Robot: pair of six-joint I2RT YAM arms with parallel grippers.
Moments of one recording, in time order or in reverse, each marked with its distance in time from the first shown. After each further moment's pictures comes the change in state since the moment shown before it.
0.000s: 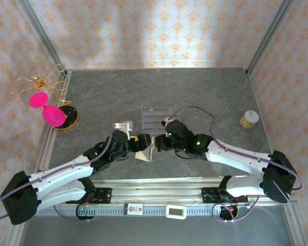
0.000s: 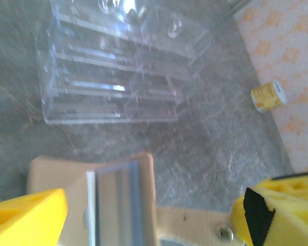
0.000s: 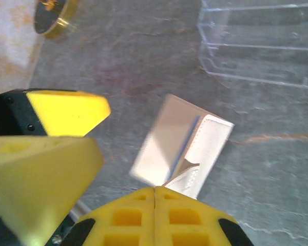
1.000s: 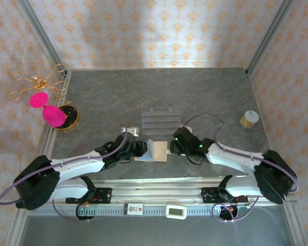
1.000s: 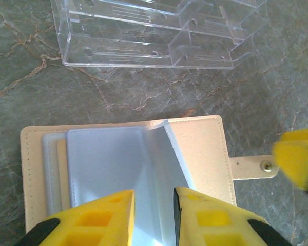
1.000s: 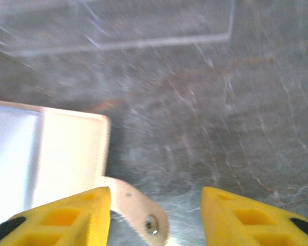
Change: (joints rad) left arm 0.013 0.251 -0.048 0.093 0.097 0.040; right arm -0.127 -0.025 -0.209 -0.073 0.197 0.018
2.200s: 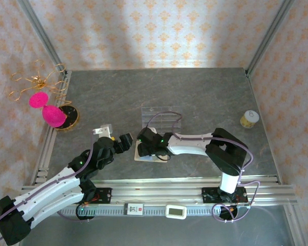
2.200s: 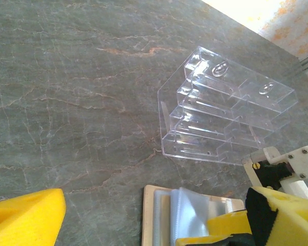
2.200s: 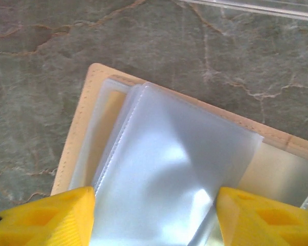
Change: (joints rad) left arm 0.074 -0.540 -0.073 -0.304 -0.339 0.006; right arm 0.221 0.576 0.438 0.007 -0.038 0.003
